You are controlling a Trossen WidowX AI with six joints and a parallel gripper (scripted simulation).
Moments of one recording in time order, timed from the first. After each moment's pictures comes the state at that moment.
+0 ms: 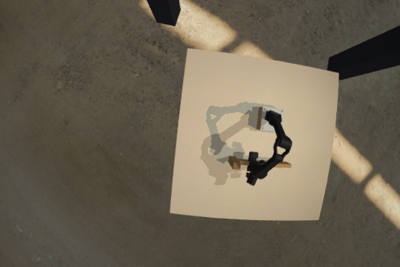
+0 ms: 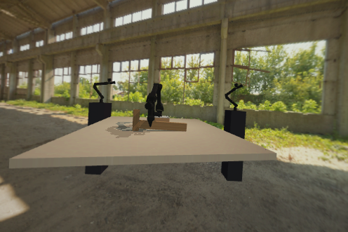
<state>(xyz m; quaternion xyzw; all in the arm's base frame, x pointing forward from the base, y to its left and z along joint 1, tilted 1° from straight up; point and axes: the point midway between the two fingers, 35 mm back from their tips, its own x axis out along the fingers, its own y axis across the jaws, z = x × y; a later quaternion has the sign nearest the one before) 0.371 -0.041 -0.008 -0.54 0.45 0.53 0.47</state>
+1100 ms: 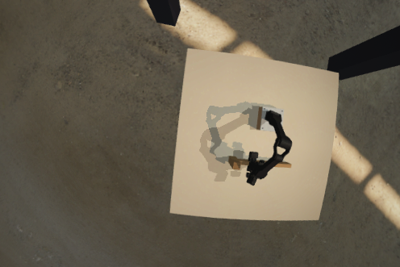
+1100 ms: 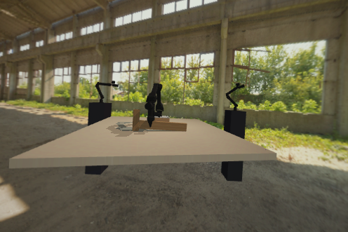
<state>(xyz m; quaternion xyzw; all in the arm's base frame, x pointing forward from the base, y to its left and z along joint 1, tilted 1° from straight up) 0.370 -0.041 -0.011 -0.54 0.45 0.54 0.46</state>
